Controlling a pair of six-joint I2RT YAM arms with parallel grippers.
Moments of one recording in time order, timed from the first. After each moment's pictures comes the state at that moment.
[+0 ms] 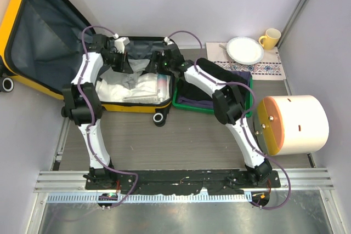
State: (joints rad) left arm 0.06 2.12 1.90 -0.82 0.68 0.28; right arm 0.63 2.47 2.18 -0.21 -0.17 0.64
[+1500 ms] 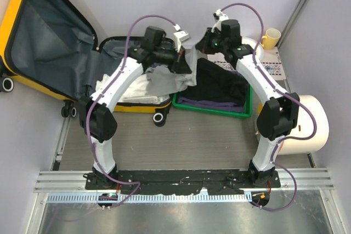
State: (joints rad) left arm -0.47 1.90 1.91 -0.64 0.84 0.08; right arm 0.33 1.87 1.79 -0.28 -0.27 0.38
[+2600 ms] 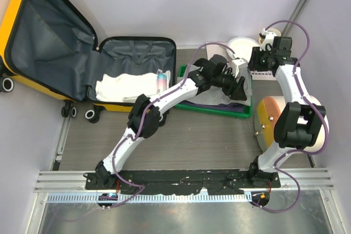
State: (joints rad) left arm -0.89 2.45 2.29 -0.23 0.65 -0.26; right arm -0.16 1.66 1.44 -0.47 -0.30 -0.10
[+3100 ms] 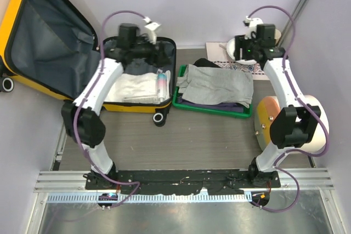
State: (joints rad) left arm -0.40 1.83 1.83 -0.52 0.67 0.00; right arm 0.00 1.69 1.63 -0.52 -0.11 -0.11
